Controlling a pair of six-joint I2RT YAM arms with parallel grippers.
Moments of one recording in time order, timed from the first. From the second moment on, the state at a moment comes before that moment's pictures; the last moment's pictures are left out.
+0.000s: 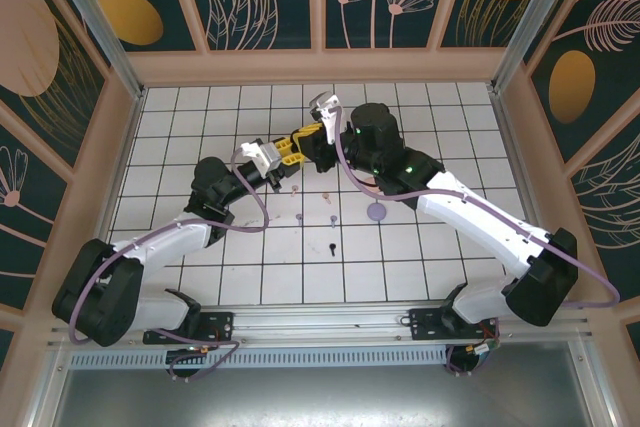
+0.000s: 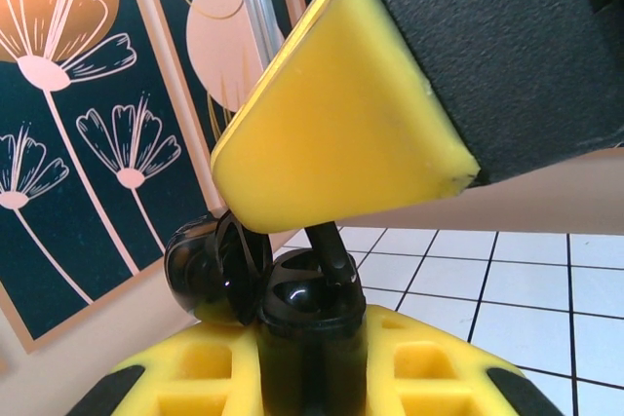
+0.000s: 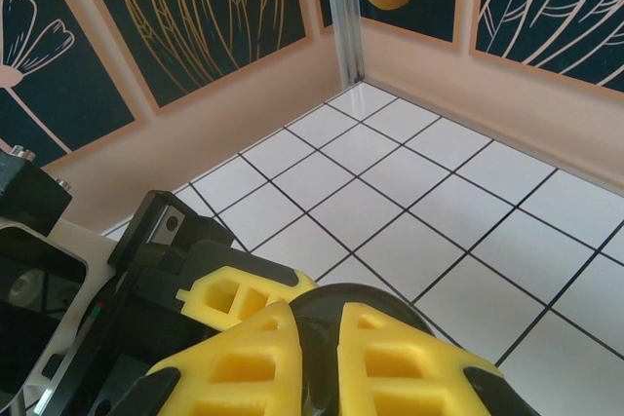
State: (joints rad) left arm -0.50 1.32 0.59 0.92 0.57 0.13; right arm 0.82 1.37 1.27 -0.17 -0.18 0.10
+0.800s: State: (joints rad) left arm -0.50 1.28 0.59 0.84 0.57 0.12; right arm 0.84 1.36 1.22 -0.14 -0.16 0.05
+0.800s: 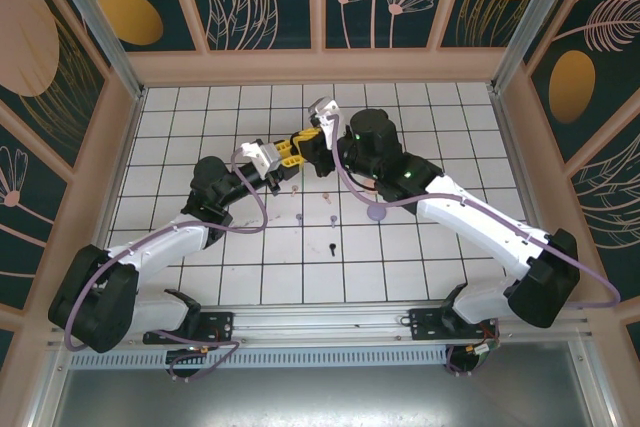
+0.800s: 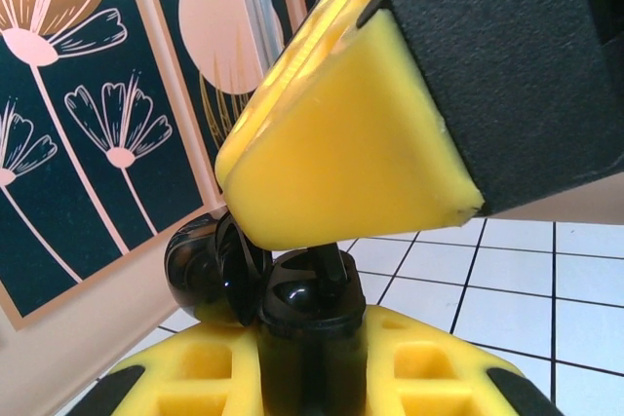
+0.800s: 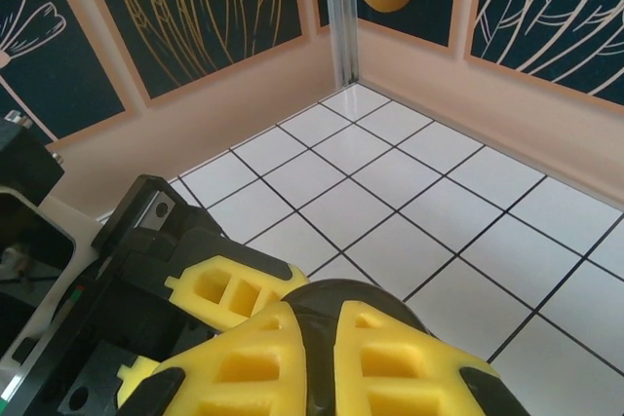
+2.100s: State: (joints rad) left arm -0.51 1.27 0.50 1.02 0.48 0.06; right arm 0.80 1.14 1.25 -0.35 0.00 0.45
